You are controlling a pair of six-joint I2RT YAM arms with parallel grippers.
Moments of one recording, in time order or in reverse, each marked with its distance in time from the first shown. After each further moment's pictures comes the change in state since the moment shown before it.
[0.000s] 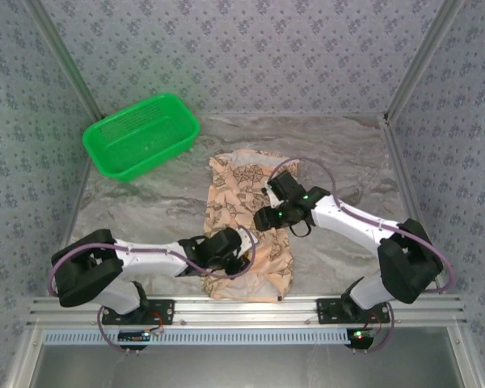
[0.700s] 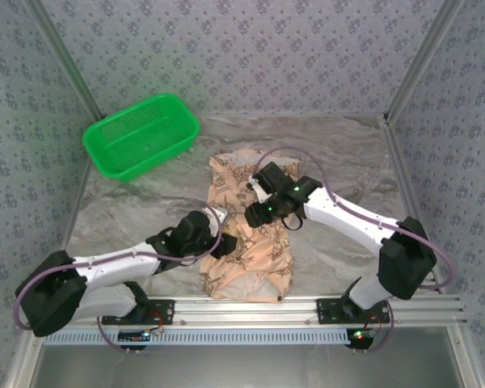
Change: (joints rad) left arm 0.246 -0.284 -0.111 0.040 0.119 -0.219; right arm 0.092 0.057 0.216 -0.165 0.041 -0.111
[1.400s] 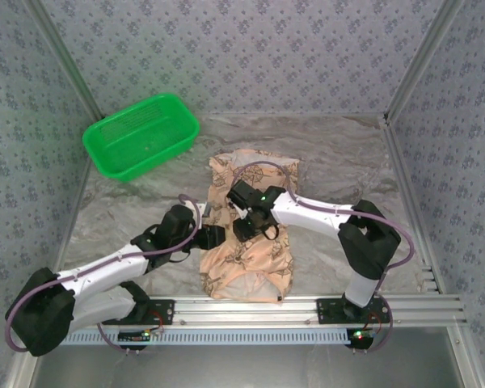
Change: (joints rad) left arm 0.159 -0.105 -0.028 -0.072 0.118 -0.234; right arm 0.124 0.222 0.037 0.026 0.097 0.071
